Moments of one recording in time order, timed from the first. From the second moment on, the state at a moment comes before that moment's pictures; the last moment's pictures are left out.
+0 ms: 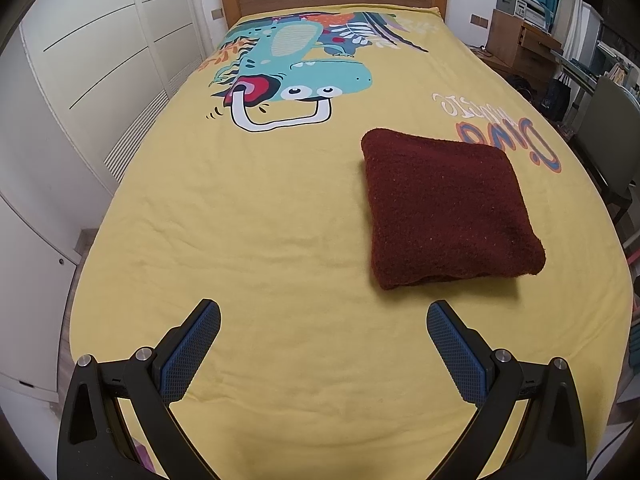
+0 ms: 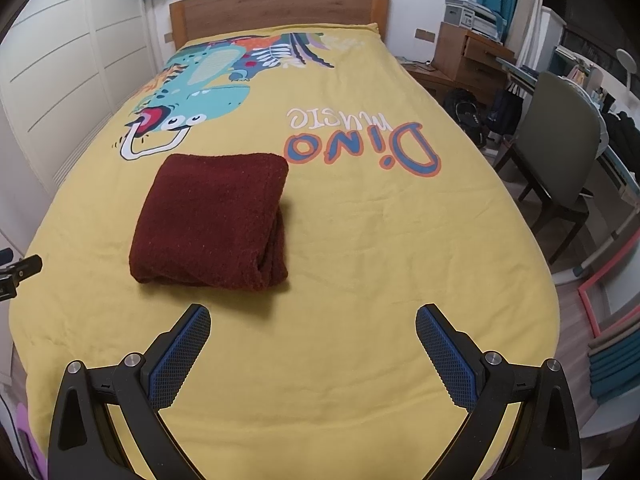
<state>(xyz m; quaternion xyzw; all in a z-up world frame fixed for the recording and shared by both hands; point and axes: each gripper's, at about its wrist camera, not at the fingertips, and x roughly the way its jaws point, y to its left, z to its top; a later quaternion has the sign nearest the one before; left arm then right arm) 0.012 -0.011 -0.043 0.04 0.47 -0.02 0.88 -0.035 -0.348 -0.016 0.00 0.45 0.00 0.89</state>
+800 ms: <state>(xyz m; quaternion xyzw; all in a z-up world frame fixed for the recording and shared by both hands) 0.013 -0.019 -0.046 0.04 0.47 -0.03 0.88 -0.032 -0.349 -0.026 0.00 0.46 0.00 0.89</state>
